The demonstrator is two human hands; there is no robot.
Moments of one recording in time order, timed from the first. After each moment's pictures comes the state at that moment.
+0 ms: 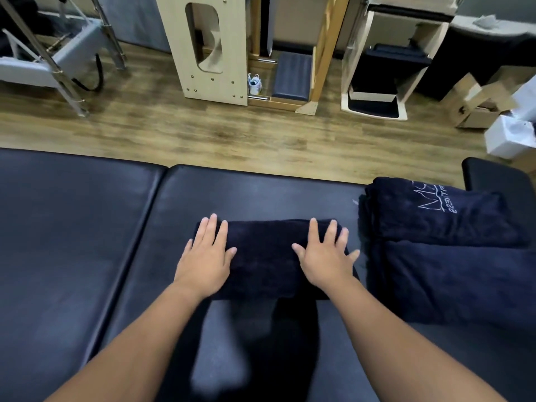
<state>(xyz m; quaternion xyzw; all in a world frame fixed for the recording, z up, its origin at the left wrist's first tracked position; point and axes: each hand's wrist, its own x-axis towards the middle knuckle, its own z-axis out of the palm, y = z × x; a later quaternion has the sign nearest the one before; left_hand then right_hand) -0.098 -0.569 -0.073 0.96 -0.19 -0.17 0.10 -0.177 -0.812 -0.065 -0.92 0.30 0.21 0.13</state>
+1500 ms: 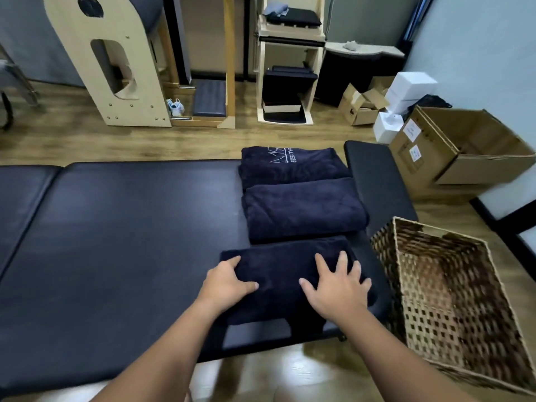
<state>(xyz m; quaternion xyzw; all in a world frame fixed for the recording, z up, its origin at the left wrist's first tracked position) -0.393 -0.756 -0.030 0.87 -0.13 -0.33 0.33 -0.542 -0.947 -0.028 -0.90 0.40 0.17 0.06</state>
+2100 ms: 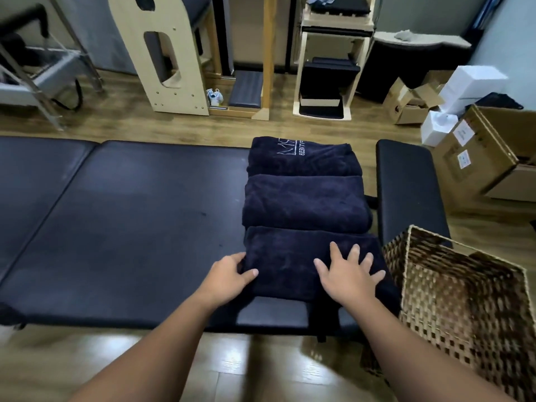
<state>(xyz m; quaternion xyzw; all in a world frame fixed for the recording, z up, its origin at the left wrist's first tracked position) -0.442 -0.789 -0.043 0.86 -0.11 -0.33 0.36 -0.553 -1.035 -0.032 -0.89 0.38 0.20 0.14</state>
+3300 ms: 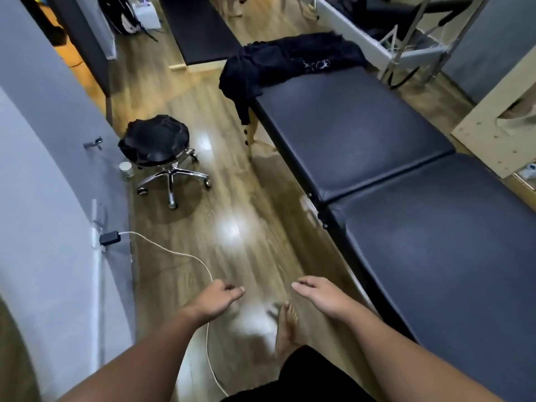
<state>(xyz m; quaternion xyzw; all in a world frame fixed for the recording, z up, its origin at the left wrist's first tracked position) -0.665 -0.264 -0.081 0.74 0.41 -0.20 0.49 -0.484 -0.476 -0.074 -0.82 -0.16 0.50 0.23</state>
